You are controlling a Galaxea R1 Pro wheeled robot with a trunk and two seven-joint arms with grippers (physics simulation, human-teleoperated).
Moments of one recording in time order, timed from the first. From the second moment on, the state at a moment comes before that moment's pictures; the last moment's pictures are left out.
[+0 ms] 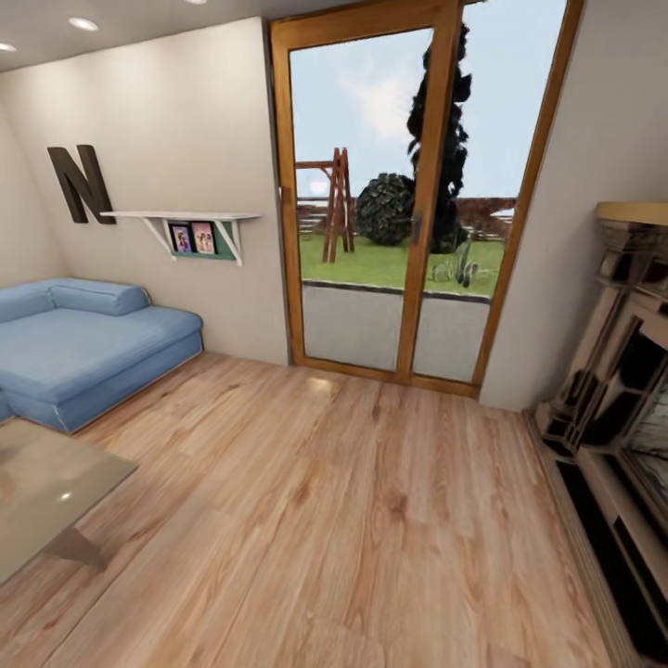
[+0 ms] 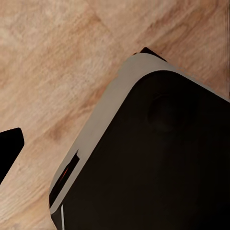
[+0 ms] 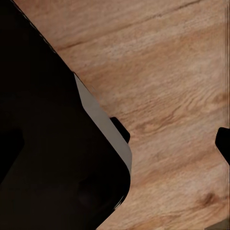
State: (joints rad) left arm 0.01 0.10 0.54 -0.01 0.04 -0.16 -0.14; right arm -0.04 0.06 0.10 -0.13 0.83 -0.16 -0.11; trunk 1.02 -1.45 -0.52
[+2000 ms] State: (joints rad) left arm 0.01 0.10 0.54 -0.03 0.04 -0.16 -0.14; right arm -0.04 0.06 0.09 -0.13 0.82 -0.16 -0.11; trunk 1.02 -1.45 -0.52
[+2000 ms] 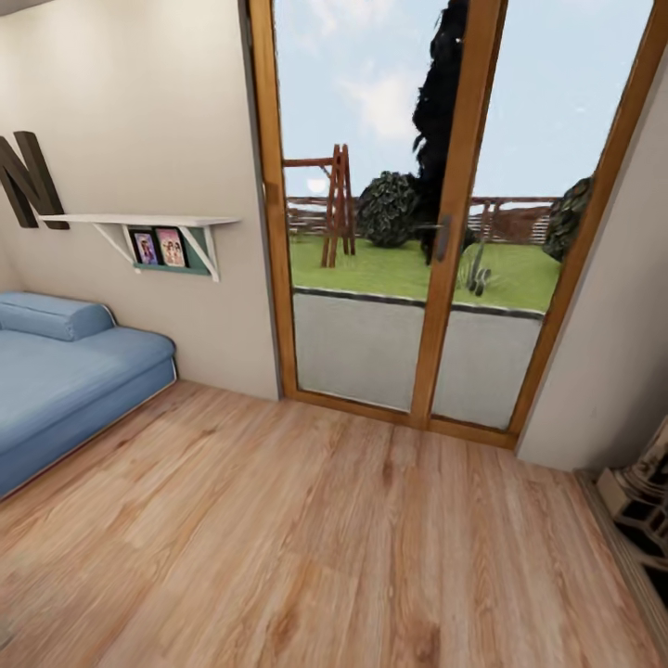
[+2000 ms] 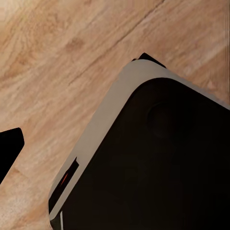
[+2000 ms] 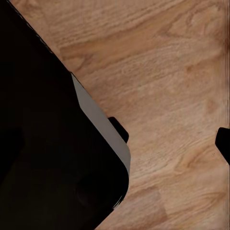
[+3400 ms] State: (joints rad) left arm 0.01 0.10 0.54 -0.03 0.04 -0.16 -0.14; right arm -0.04 0.06 0.09 -0.13 0.82 -0.16 -0.11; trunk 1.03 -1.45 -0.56
